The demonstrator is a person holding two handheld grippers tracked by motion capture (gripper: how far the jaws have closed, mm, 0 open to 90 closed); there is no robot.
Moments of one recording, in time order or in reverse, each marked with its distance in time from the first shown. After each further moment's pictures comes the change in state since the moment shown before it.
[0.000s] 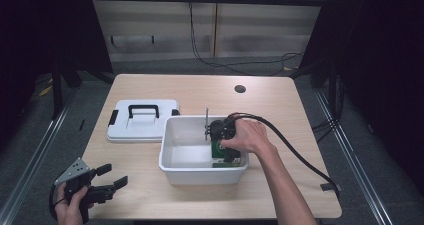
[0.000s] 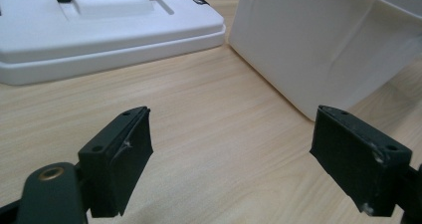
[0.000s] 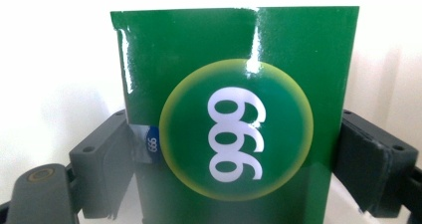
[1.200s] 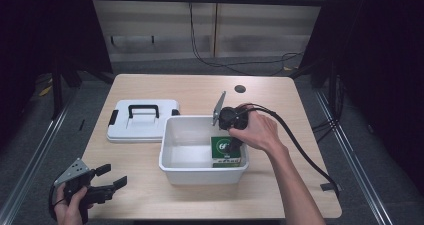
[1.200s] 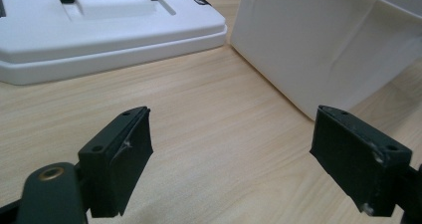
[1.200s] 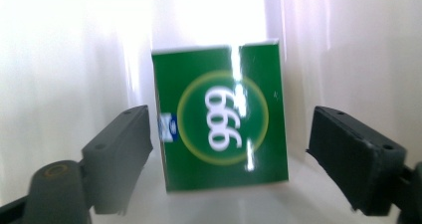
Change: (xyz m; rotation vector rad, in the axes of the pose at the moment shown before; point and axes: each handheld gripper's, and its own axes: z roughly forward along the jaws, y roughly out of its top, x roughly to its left) left arm -0.001 0.000 -0.001 -0.001 0.005 0.000; right arm 0.006 -0.026 -0.047 -0.261 -0.031 0.091
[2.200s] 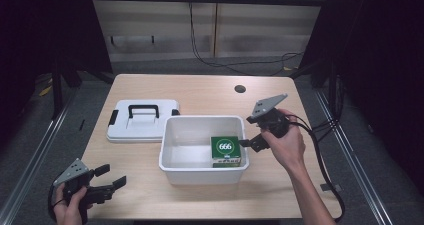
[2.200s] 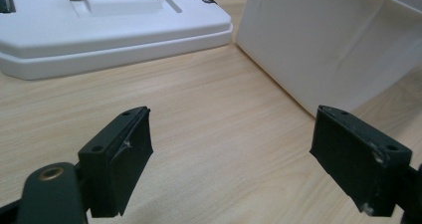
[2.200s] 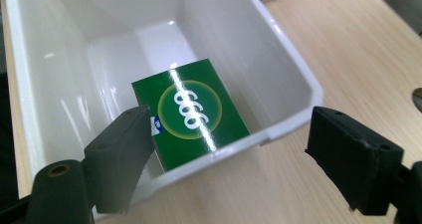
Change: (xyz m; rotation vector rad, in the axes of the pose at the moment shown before) left arm 0.001 -0.001 -0.002 -0.001 0.018 -0.009; right arm 0.031 -0.088 -0.042 -0.463 -0.244 0.249
